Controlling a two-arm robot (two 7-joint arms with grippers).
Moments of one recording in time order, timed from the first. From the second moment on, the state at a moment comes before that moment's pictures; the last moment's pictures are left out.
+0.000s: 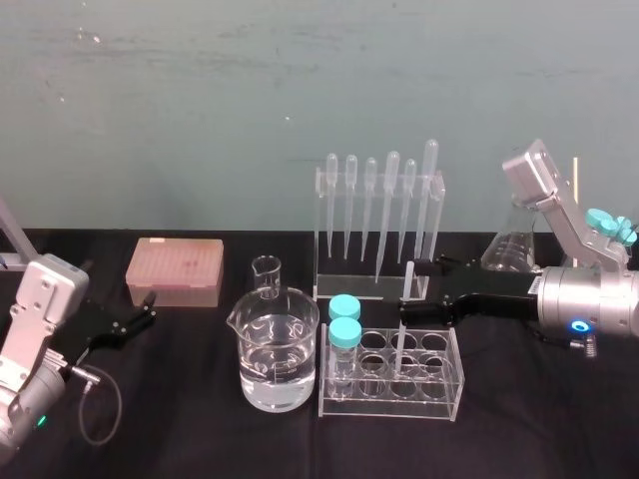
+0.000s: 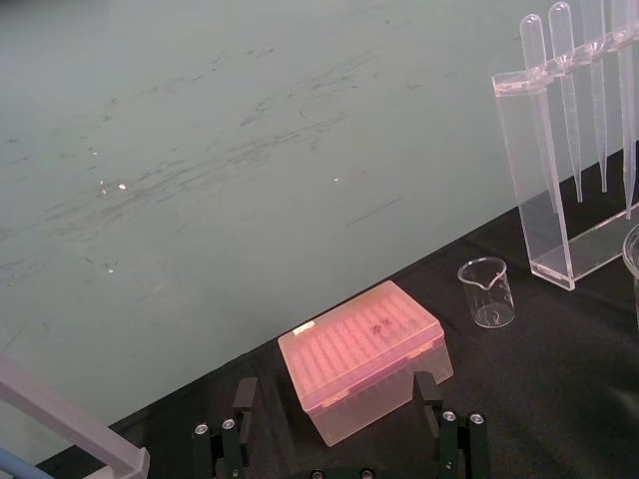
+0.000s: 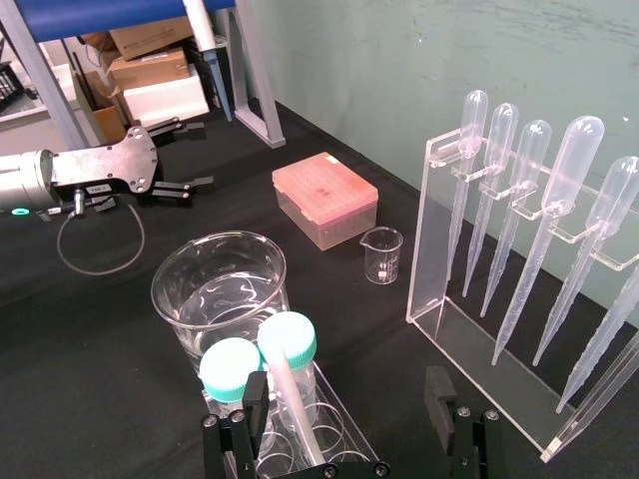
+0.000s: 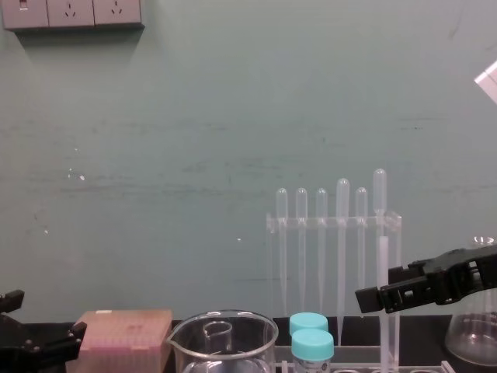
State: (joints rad) left arm -0.20 0.60 0.45 -1.41 -0.25 -0.12 0.03; right arm 0.62 0.66 -0.65 -1.37 0.64 0.33 0.68
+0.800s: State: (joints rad) left arm -0.20 0.60 0.45 -1.41 -0.25 -0.12 0.03; right arm 0.31 0.82 -0.47 -1.55 0.74 0.16 0.57
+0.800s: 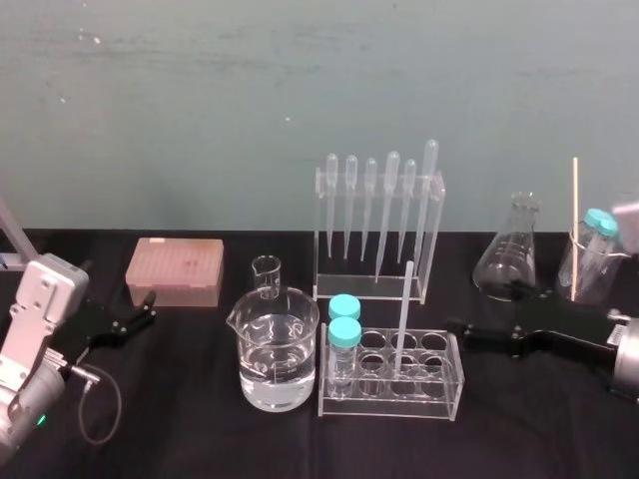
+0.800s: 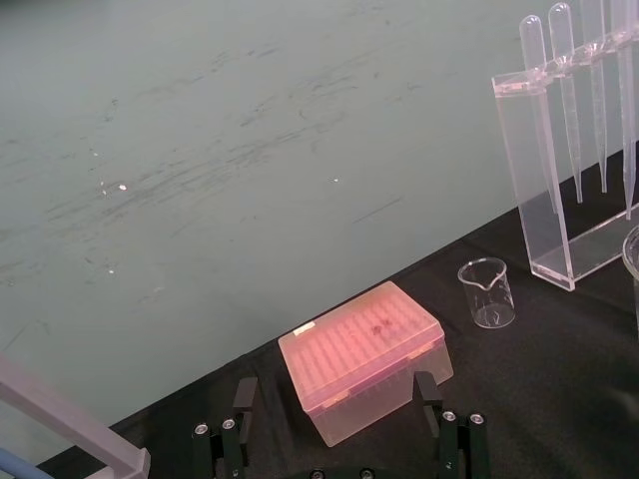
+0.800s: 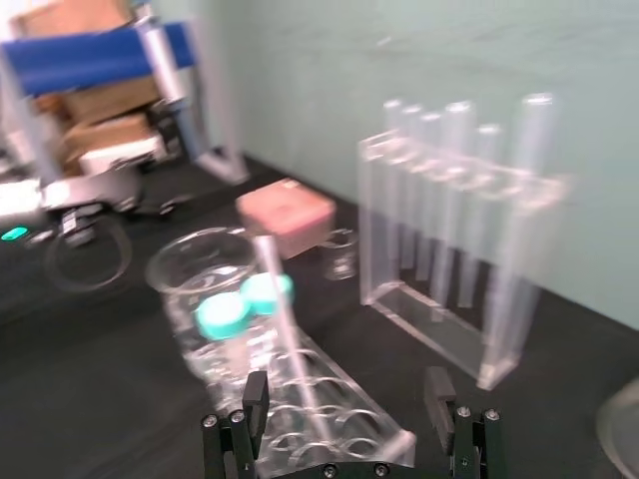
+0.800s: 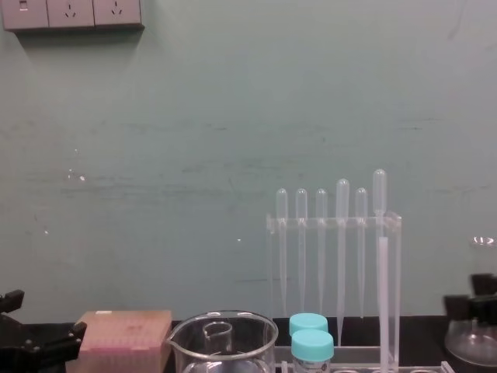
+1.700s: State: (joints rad) left arm -0.20 0.60 0.45 -1.41 -0.25 -0.12 0.03; right arm 0.25 0.58 -0.45 -1.32 0.47 0.01 0.06
